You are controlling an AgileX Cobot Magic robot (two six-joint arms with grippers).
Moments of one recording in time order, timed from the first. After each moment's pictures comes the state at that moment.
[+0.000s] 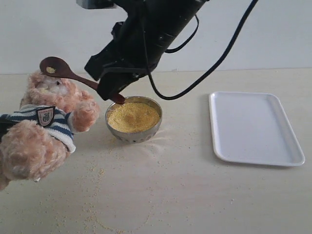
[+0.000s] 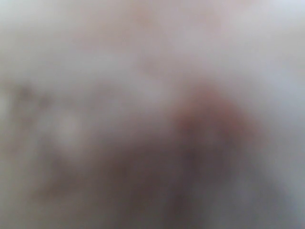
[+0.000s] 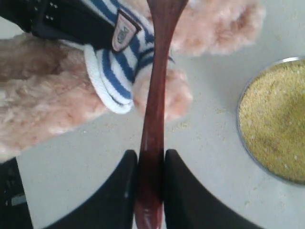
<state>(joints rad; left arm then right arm) 0.41 1.67 -0.46 -1.63 1.18 1.35 0.69 1.85 -1.72 0.56 1.09 -0.54</state>
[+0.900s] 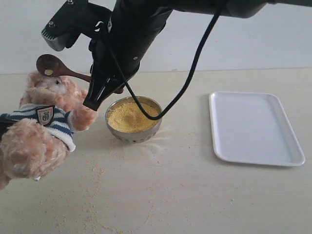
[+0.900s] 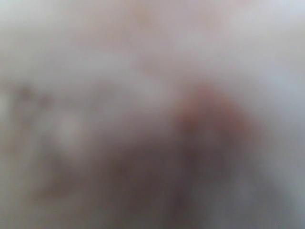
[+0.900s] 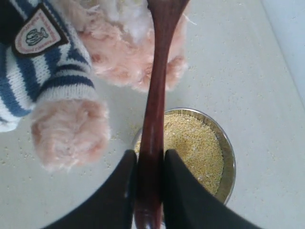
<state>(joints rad) 0.41 1.67 -0.46 -1.64 1.18 1.35 0.86 1.90 -1.72 0.02 0.81 -0.51</state>
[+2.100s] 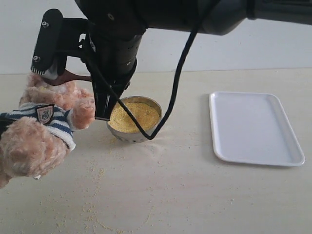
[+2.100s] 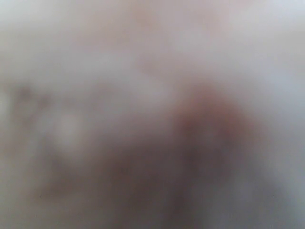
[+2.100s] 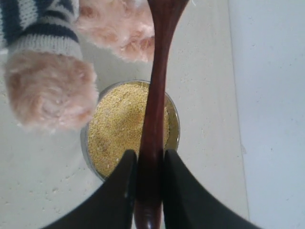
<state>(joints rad) 0.41 1.67 -0.46 -1.64 1.18 1.35 0.99 1.90 -1.72 -0.43 0.89 -0.38</state>
